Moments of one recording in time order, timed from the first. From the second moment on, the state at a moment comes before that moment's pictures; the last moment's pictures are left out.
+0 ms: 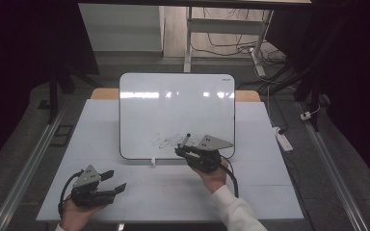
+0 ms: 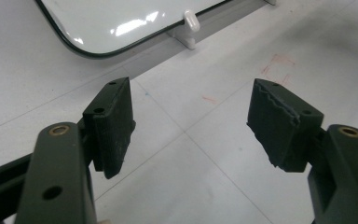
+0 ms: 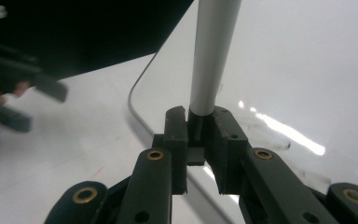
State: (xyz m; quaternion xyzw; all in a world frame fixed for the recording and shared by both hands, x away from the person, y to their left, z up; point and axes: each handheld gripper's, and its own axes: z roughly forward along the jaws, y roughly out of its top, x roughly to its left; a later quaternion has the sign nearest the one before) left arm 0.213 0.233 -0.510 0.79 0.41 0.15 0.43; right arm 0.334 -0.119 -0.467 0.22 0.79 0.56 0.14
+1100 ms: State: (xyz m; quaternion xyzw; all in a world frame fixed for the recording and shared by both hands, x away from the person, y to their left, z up) left arm 0.214 0.239 -0.515 0.78 0.42 0.15 0.43; right arm 0.385 -0.042 -0.496 0.27 0.74 0.58 0.21
